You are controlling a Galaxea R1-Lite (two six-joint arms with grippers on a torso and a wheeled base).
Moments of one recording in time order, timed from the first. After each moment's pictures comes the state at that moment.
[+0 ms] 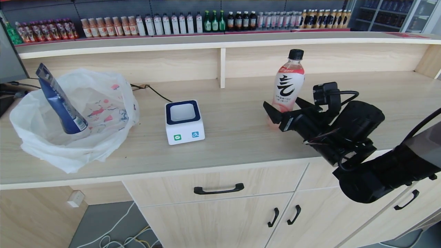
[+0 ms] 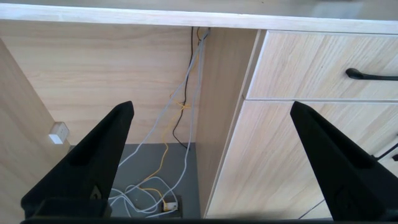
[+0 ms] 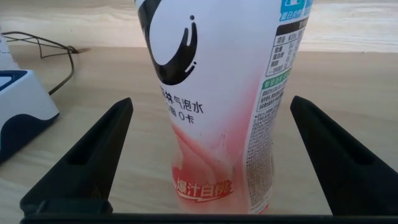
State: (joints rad) left arm 0.00 0.00 0.00 0.00 0.00 0.00; right arm 0.38 2.02 -0.90 -1.40 0.03 -0.01
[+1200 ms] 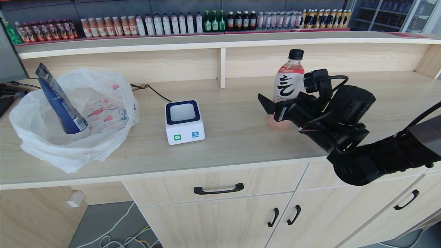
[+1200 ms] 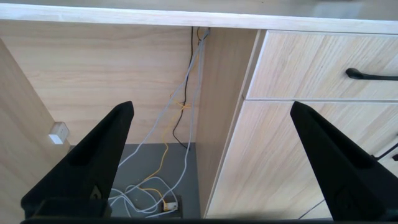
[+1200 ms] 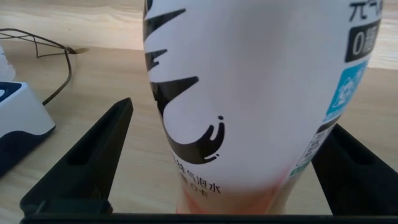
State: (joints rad) left arm 0.00 0.00 0.00 0.00 0.00 0.00; right arm 0.39 2.02 -1.06 -1.22 0.03 -0.05
